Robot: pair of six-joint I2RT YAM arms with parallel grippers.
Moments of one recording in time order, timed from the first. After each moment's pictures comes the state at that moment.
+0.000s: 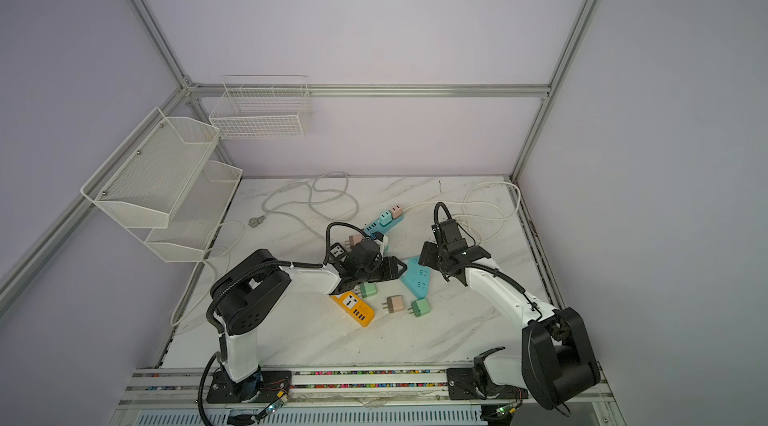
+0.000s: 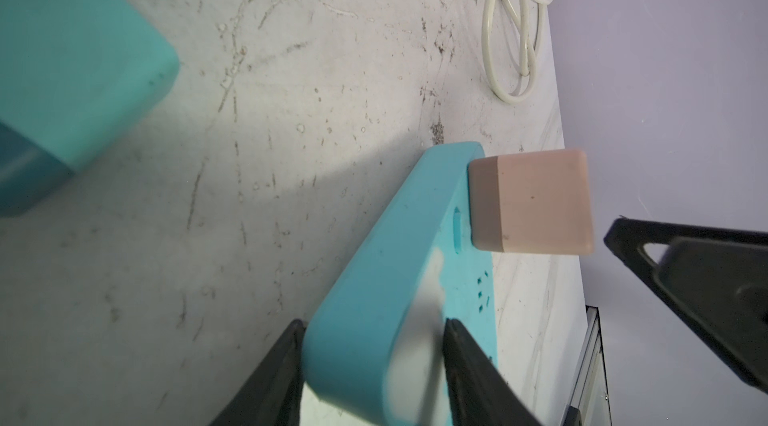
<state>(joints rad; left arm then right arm) -0.81 1.94 1.01 0.28 0.18 -0.88 0.39 1.33 0.85 -0.46 0.03 0.65</state>
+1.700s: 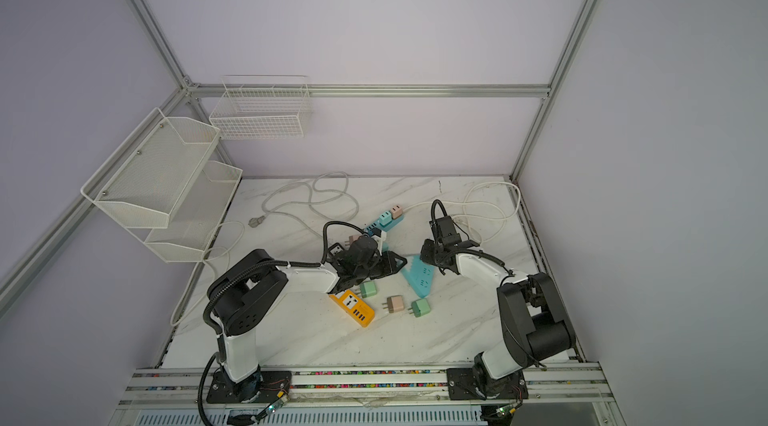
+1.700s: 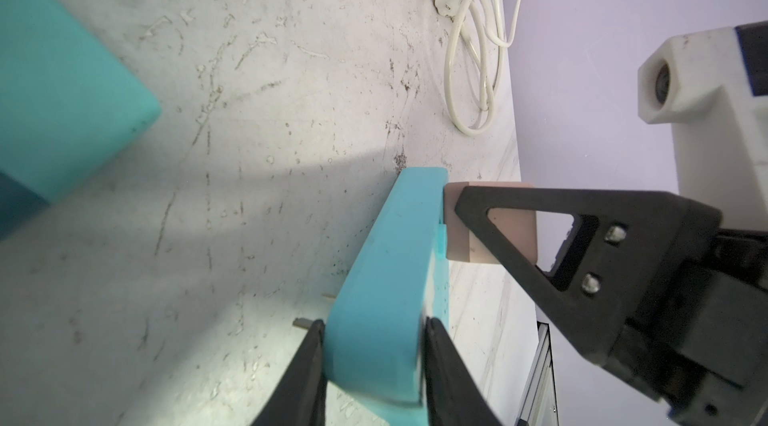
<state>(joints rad) -0.80 1.92 1.01 0.34 0.19 -0.97 0.35 1.51 0.85 -0.30 -0.02 0.61</state>
